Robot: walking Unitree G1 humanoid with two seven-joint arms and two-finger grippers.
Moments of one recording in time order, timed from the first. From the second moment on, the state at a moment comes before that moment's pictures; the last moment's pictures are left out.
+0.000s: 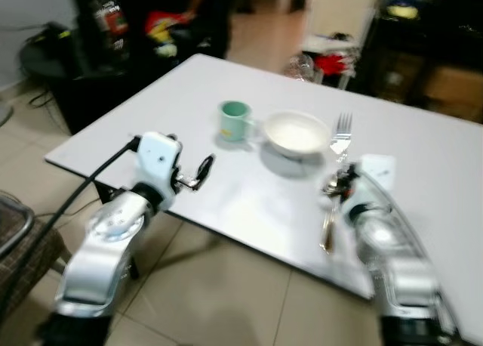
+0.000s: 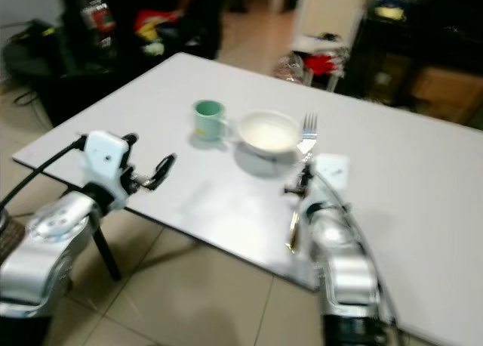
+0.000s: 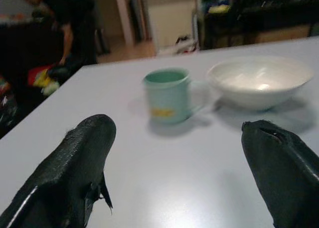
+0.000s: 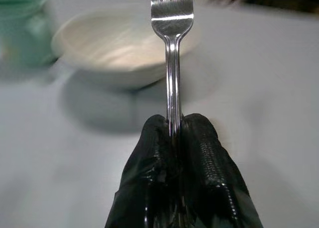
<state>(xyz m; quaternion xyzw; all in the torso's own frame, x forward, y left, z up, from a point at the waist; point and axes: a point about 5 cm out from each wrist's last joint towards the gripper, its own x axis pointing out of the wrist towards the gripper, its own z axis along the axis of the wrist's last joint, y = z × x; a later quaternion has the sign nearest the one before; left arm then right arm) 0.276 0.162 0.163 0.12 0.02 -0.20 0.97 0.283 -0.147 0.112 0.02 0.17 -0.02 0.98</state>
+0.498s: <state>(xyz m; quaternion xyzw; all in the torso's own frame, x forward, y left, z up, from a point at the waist) 0.258 0.140 0.158 0.11 0.05 -0.36 0.93 0.277 -0.169 0.094 0.04 0.24 -0.12 0.96</state>
